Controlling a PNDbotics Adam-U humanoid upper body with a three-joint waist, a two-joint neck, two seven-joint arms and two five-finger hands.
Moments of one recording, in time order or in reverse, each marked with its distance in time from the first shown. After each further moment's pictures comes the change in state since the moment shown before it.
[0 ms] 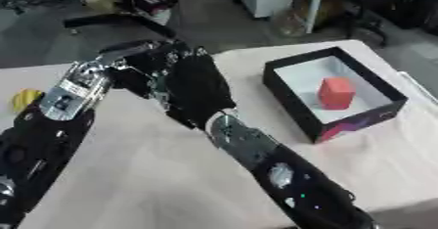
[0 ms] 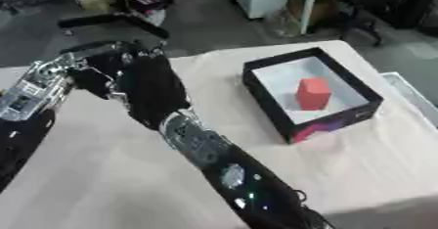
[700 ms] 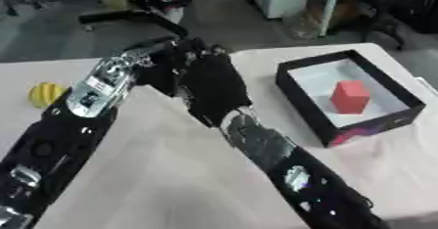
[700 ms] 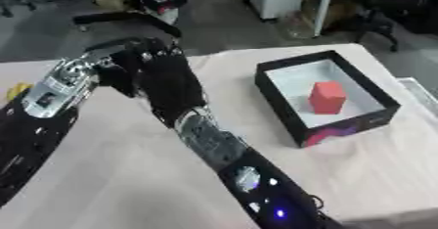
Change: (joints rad) left arm 0.000 -0.019 -0.018 -0.019 -0.040 0.043 0.070; right arm 0.009 -0.013 0.017 -0.031 0.010 -0.012 0.057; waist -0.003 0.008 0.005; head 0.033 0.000
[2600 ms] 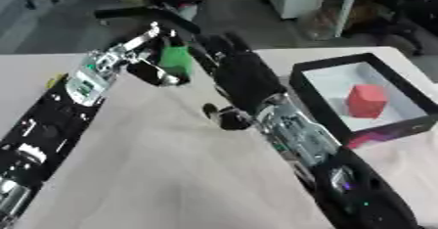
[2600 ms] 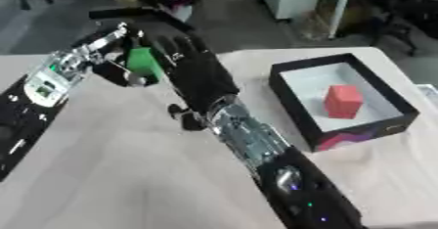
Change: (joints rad) left arm -0.008 0.002 0.047 0.146 -0.410 -0.306 0.325; right arm 0.012 -0.037 -0.010 -0.115 -0.148 -0.190 0.423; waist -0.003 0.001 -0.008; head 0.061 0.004
